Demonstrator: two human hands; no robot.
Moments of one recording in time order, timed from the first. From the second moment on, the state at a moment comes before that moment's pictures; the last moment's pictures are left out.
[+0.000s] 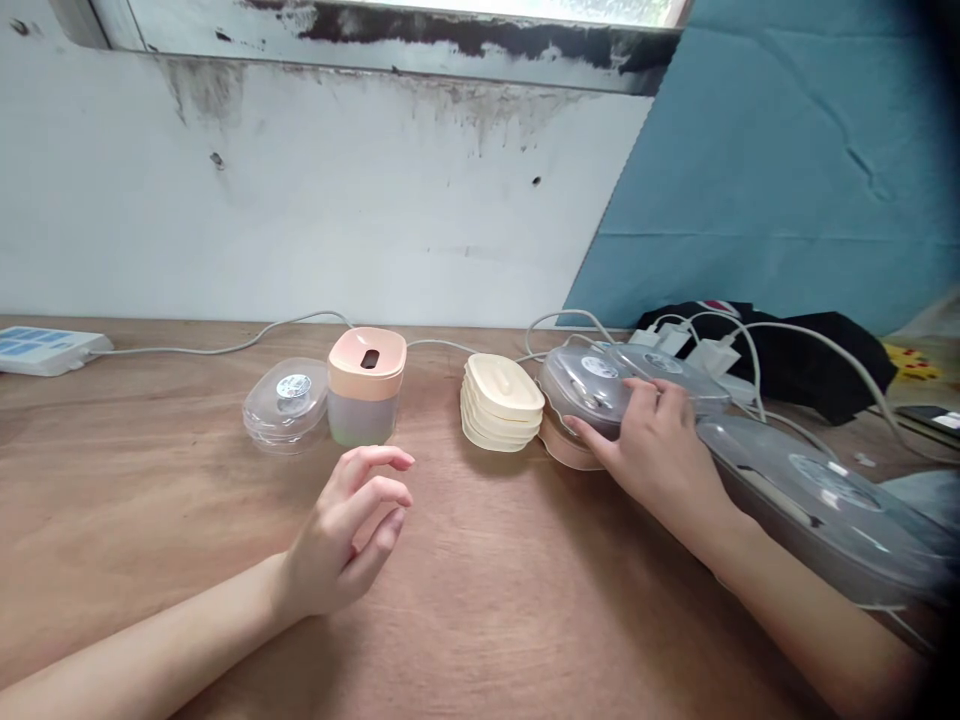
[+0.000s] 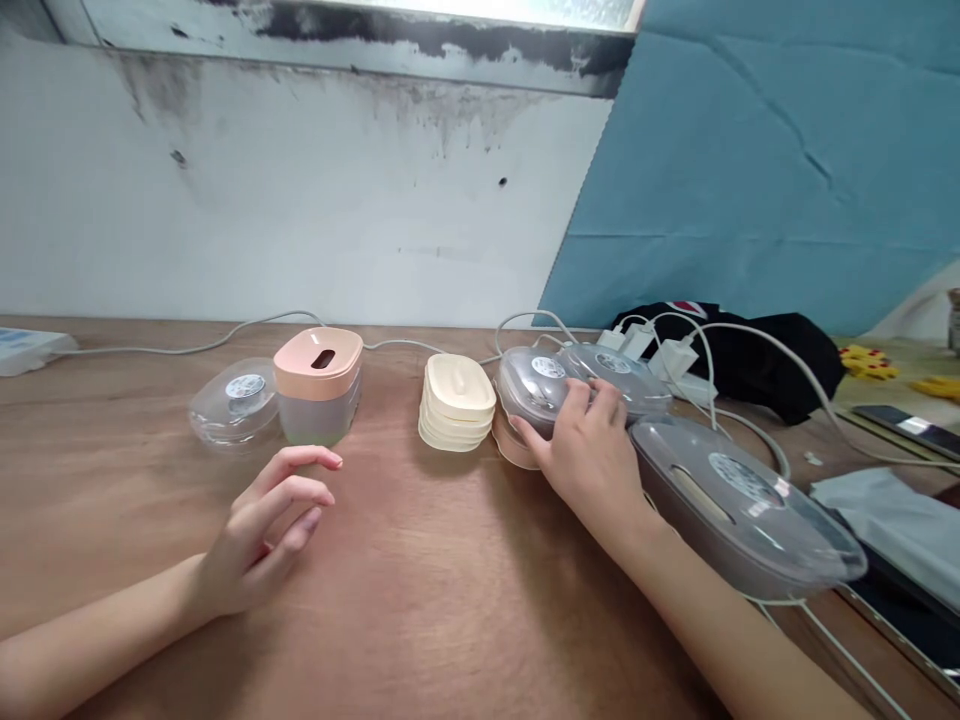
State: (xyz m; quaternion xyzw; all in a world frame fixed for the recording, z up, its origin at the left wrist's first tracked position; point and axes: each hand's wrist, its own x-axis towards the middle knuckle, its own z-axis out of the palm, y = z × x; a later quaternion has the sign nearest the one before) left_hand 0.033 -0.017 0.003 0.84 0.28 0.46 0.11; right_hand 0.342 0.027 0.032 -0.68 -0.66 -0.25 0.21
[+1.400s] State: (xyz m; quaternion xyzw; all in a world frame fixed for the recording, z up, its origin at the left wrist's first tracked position) left_hand 0.037 -0.007 0.005 0.92 0.38 0.04 0.09; right_hand 0.261 -0.025 -0.003 -0.40 -0.91 0.08 0.08
